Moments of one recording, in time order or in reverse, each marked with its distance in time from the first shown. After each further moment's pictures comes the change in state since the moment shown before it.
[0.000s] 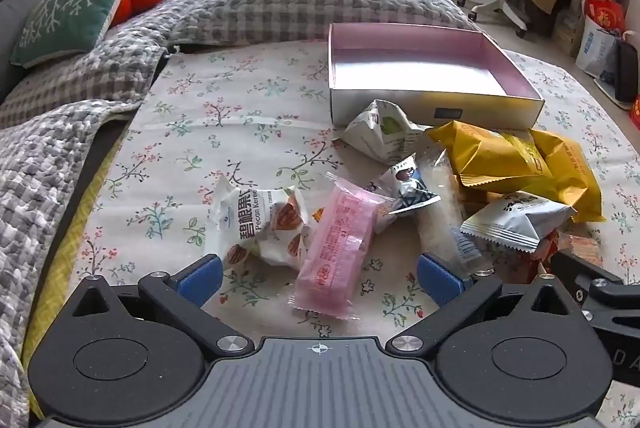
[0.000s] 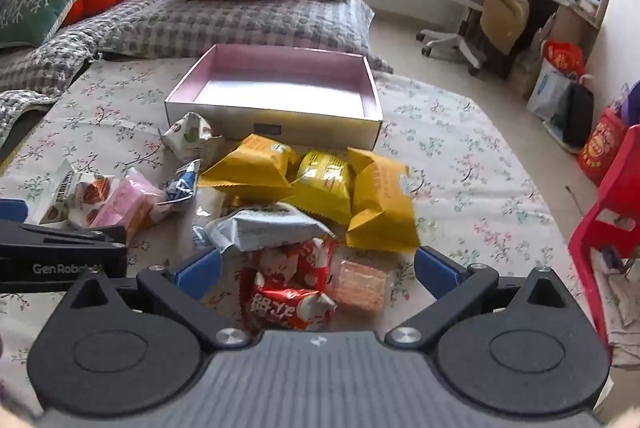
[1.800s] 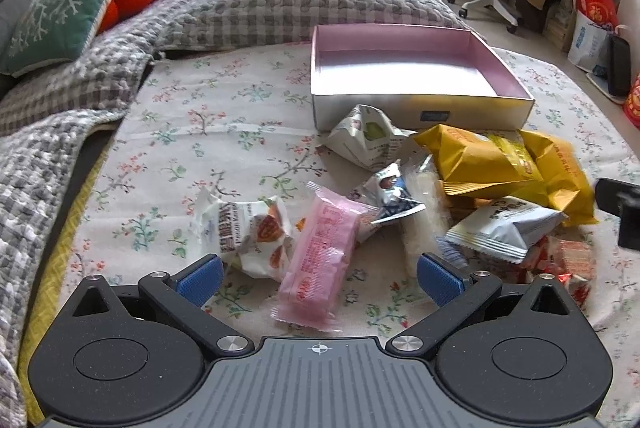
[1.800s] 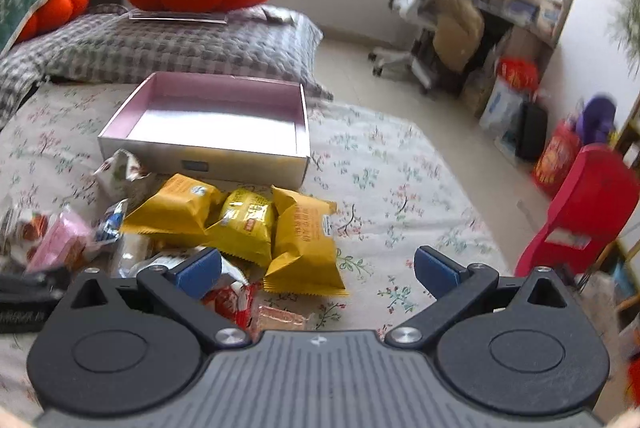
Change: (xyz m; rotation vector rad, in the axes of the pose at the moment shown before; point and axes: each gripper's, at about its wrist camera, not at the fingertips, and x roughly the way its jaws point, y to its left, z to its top) left arm 0.002 -0.010 0.005 0.024 0.005 -0.030; right arm 0.004 -0.038 0.025 0.029 -0.023 -0.130
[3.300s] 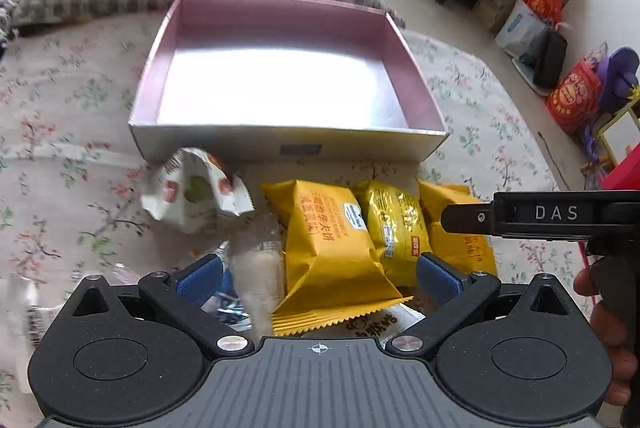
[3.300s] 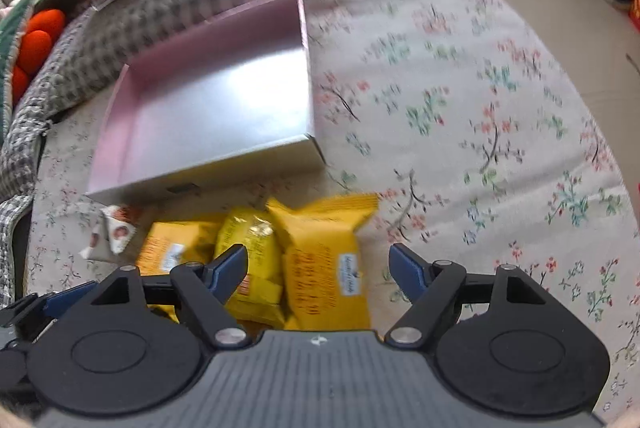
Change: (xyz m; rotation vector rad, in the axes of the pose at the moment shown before) left arm 0.077 -0.057 0.086 -0.041 0.191 -0.327; right arm 0.130 -0.064 0.062 0.246 0.433 0.365
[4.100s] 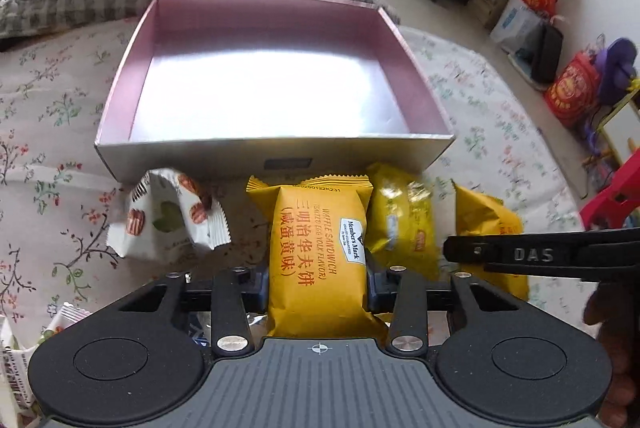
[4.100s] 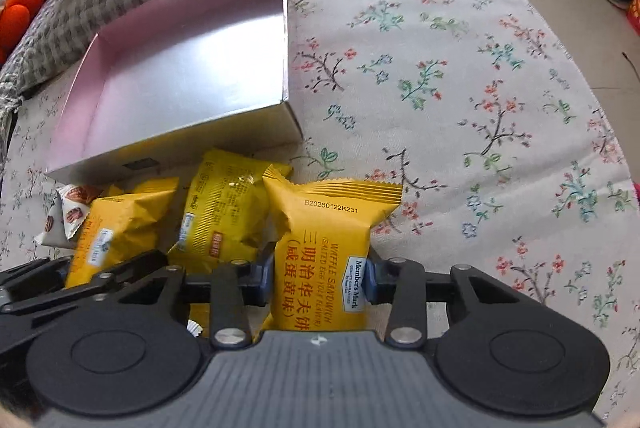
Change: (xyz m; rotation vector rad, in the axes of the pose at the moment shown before) left arm 0.016 -0.004 0.010 0.038 -0.024 -0.017; right arm 0.023 -0.003 -0.007 -0.034 0.031 -0.068
